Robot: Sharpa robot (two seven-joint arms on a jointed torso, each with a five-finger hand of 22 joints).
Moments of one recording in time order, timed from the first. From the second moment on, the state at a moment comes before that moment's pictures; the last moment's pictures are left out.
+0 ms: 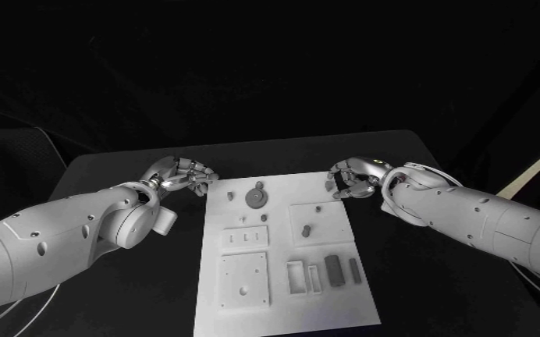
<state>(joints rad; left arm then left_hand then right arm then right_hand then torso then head) 1.32 -0.74 -0.19 1.21 -0.30 -0.25 0.25 1.22 -0.13 0.25 -0.11 0.18 0.89 0.15 0.34 0.58 1.08 0.14 0.31 0.32 1.15 0.12 0.32 0.74 0.09 0.74 0.05 1.12 0.33 1.19 -0.71 -0.02 0.93 -1.34 -0.25 0.27 1.26 -0.17 0.33 -0.13 0.19 0.70 0.09 0.31 0.48 0.99 0.05 1.37 0.91 0.98 -0.02 1.45 1.20 0.15 0.59 0.01 1.66 0.64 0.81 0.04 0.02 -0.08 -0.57</state>
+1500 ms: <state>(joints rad) 1.32 -0.75 -0.19 1.23 -0.31 -0.25 0.25 1.22 -0.13 0.25 -0.11 0.18 0.89 0.15 0.34 0.58 1.09 0.14 0.31 0.32 1.15 0.12 0.32 0.74 0.09 0.74 0.05 1.12 0.33 1.17 -0.66 -0.02 0.88 -1.33 -0.24 0.28 1.26 -0.10 0.37 -0.10 0.19 0.75 0.11 0.35 0.50 0.99 0.05 1.38 0.91 0.98 -0.02 1.46 1.20 0.15 0.60 0.02 1.66 0.64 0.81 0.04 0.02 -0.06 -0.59</state>
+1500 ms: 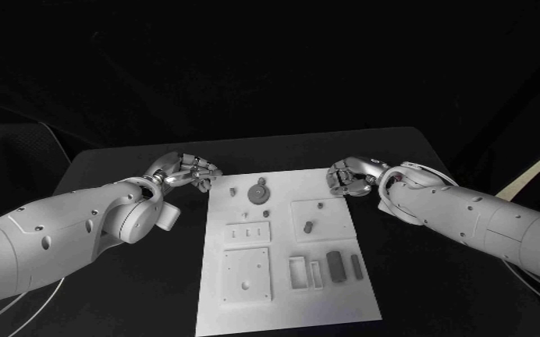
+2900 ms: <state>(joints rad) 1.32 -0.76 -0.19 1.23 -0.32 -0.25 0.24 1.23 -0.12 0.25 -0.11 0.18 0.90 0.15 0.34 0.58 1.10 0.14 0.32 0.32 1.15 0.12 0.32 0.75 0.09 0.74 0.05 1.12 0.33 1.20 -0.68 -0.02 0.94 -1.33 -0.25 0.26 1.25 -0.07 0.40 -0.10 0.19 0.88 0.12 0.41 0.53 1.01 0.04 1.40 0.91 0.99 -0.02 1.49 1.20 0.15 0.61 0.01 1.66 0.64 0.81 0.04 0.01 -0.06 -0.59</state>
